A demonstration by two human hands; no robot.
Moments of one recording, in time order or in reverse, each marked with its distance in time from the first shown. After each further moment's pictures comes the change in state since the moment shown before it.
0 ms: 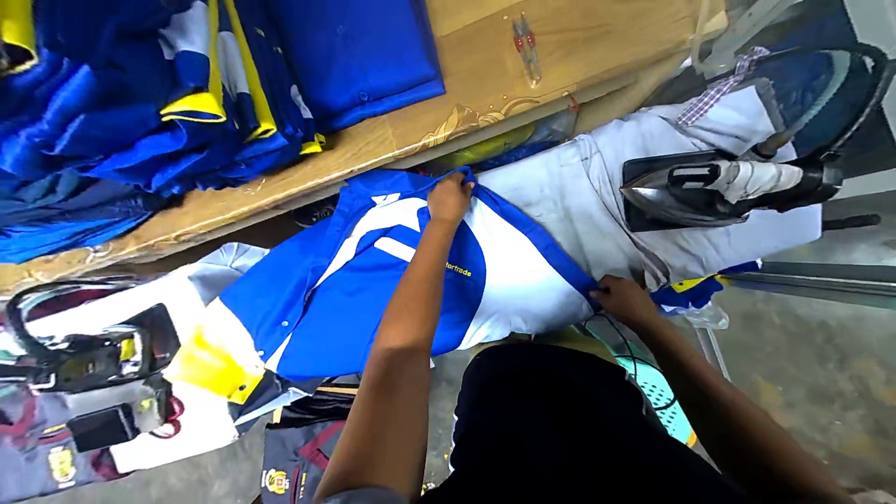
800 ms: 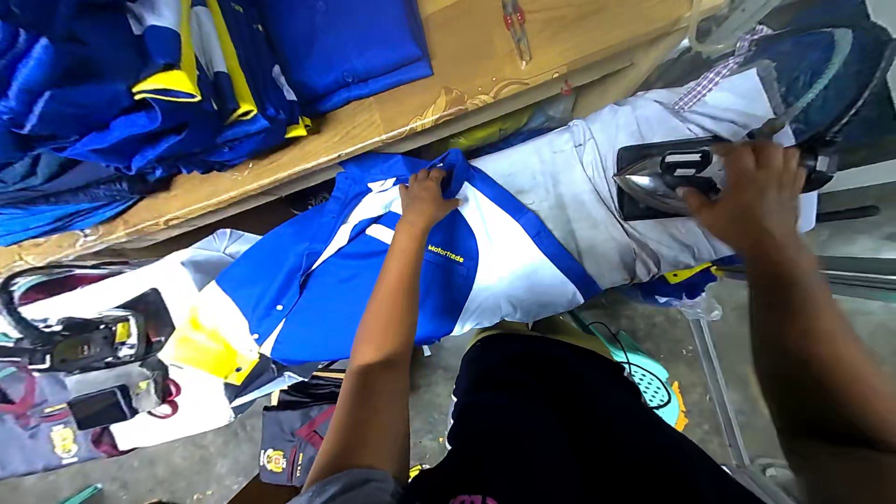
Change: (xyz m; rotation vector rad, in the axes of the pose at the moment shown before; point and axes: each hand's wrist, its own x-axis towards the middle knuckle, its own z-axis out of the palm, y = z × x) left_hand -0.037 -0.014 -0.022 0.053 -0.041 0.085; right_hand -0.033 0.020 -0.145 -0.171 0.771 -0.335
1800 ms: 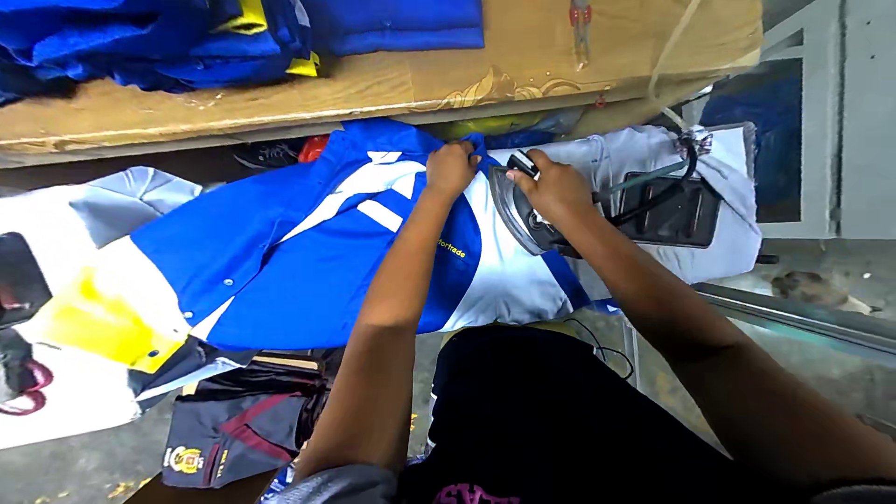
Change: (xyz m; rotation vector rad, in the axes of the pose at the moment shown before) left_hand 0.046 -0.006 0.012 -0.142 -0.008 0.014; right_hand 0.073 -0.223 0.090 -0.014 -0.403 -0.032
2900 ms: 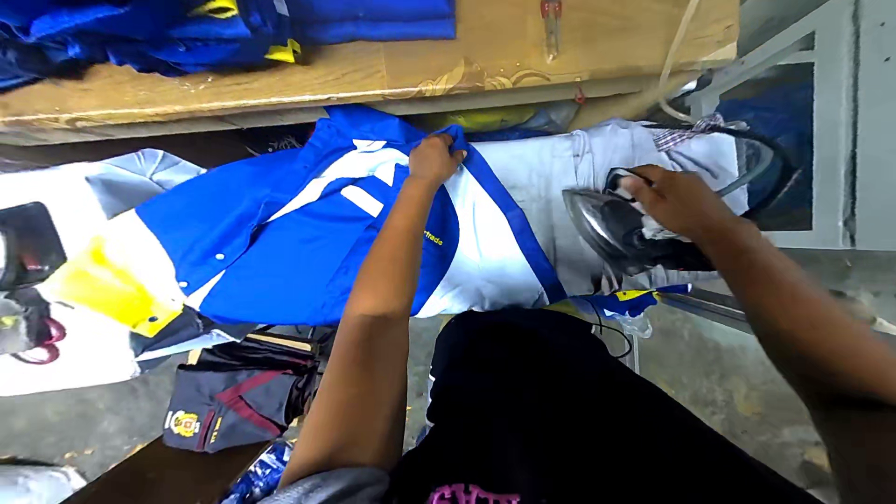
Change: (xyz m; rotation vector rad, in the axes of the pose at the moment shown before) left_hand -0.005 0.016 0.006 -0.021 0.016 -0.125; right_hand -0.051 0.187 -0.082 -0.044 -0.038 -0.153
